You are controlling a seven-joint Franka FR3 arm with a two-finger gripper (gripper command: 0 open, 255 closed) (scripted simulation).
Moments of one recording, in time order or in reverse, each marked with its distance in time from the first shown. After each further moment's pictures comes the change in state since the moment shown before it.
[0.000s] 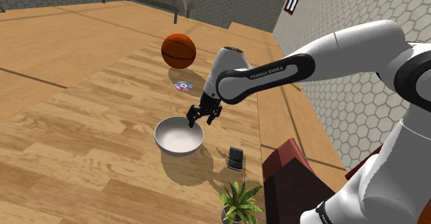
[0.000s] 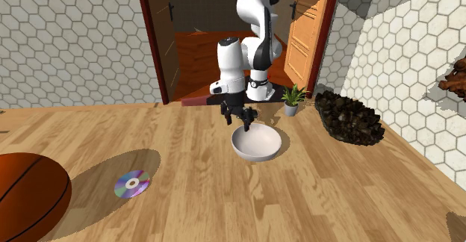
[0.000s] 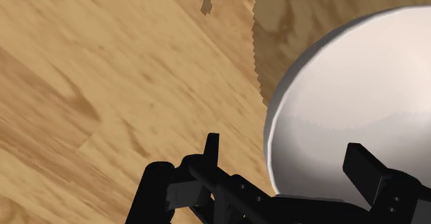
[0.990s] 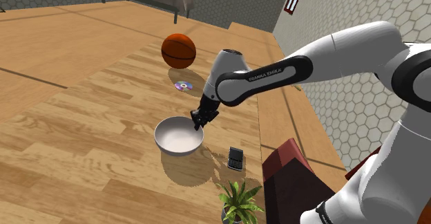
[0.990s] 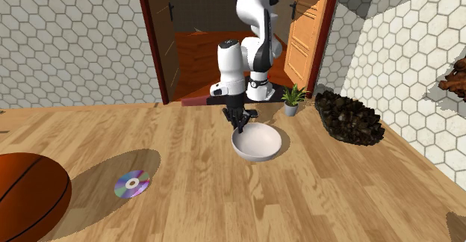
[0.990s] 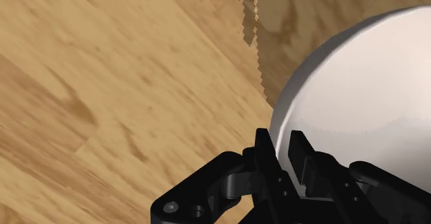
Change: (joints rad) arm 0.001 0.011 0.000 -0.007 -0.001 0.018 0.000
